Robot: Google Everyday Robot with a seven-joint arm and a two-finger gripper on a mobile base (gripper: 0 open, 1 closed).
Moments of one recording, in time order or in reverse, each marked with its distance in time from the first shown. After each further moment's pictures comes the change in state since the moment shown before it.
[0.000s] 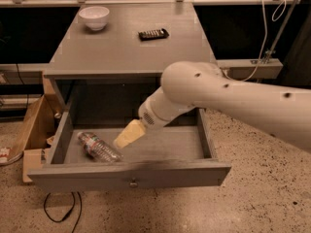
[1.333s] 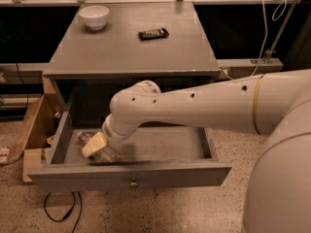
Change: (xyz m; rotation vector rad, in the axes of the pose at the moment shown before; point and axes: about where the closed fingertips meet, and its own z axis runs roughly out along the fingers) arm -0.020 0.032 0.132 0.020 0.095 0.217
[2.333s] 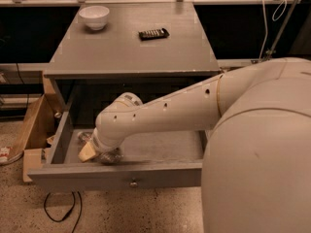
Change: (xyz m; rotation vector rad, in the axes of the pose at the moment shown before) arm -0.002 0.023 0.052 0.029 0.001 0.024
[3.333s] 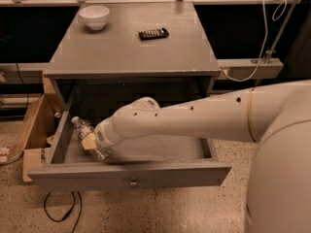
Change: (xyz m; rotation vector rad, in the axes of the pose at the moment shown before) arm -0.028 0.009 -0.019 -0.154 -0.204 0.029
